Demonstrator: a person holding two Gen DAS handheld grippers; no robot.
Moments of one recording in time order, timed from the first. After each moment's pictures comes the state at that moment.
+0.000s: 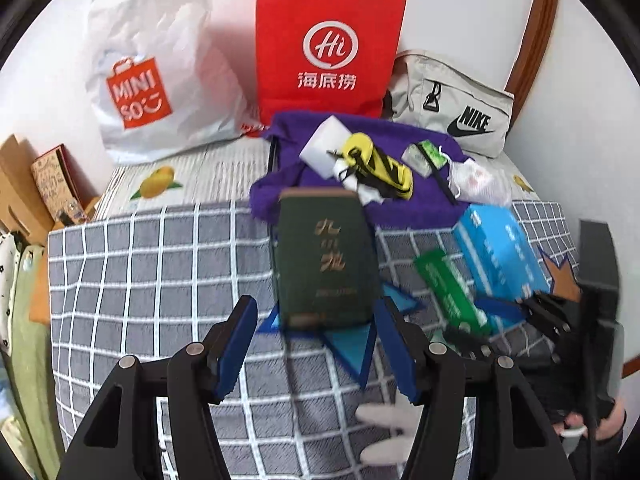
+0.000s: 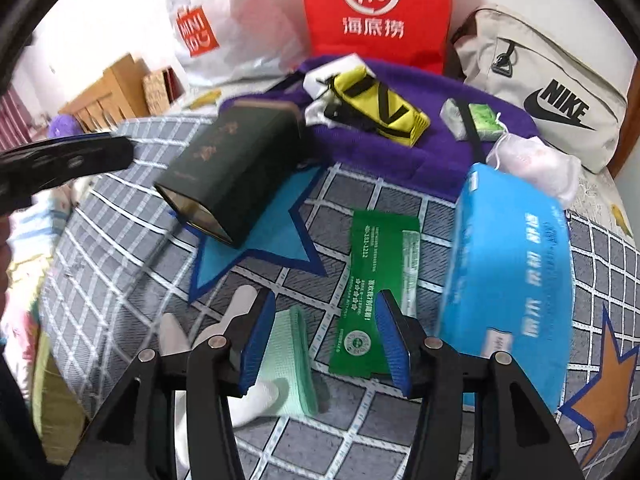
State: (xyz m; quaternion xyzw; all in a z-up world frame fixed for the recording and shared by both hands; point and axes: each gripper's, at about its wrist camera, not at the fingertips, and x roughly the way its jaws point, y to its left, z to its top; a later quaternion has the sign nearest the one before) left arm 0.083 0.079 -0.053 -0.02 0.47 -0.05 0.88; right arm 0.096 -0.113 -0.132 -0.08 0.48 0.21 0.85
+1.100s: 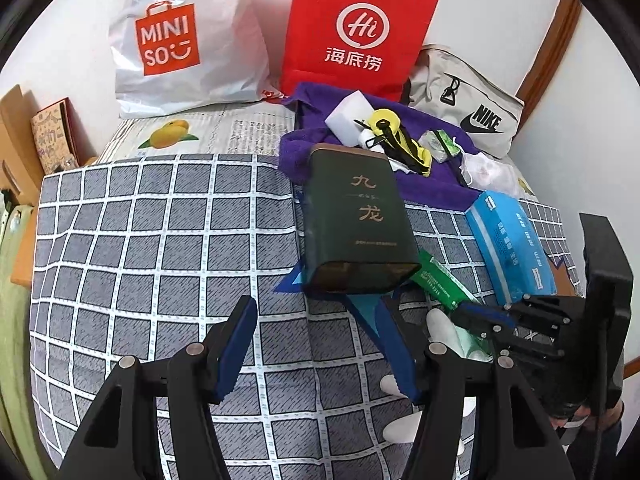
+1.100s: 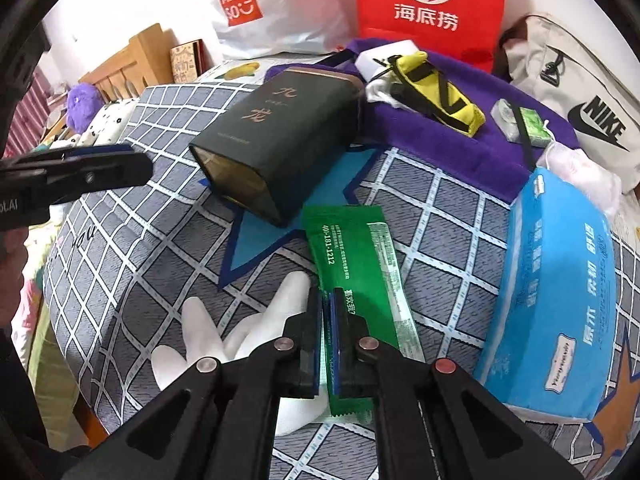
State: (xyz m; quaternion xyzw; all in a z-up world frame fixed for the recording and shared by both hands) left arm 0.068 0.113 -0.083 -0.07 0.48 -0.05 0.87; right arm 0.083 -0.084 -0.144 -0.11 0.49 0.25 0.83
